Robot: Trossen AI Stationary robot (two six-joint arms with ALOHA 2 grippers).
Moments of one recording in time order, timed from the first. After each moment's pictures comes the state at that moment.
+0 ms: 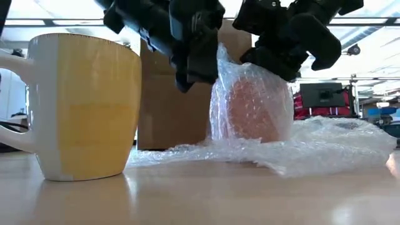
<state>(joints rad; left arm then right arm) -0.22 1.81 1.11 0.09 -0.12 -0.34 0.30 1.74 1.01 -0.26 0.25 0.05</state>
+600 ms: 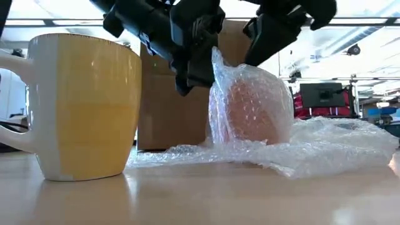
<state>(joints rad) -0.22 1.83 1.10 0.10 -0.13 -0.35 0.30 1.68 1.14 -0.46 0.25 0.04</state>
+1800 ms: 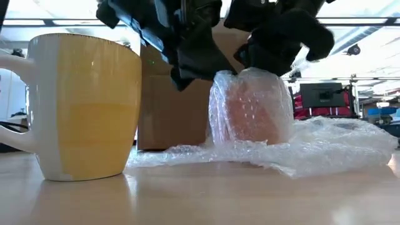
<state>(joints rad) -0.24 1.79 1.11 0.05 -0.09 -0.37 0.28 1.74 1.13 -0.44 0.22 0.04</state>
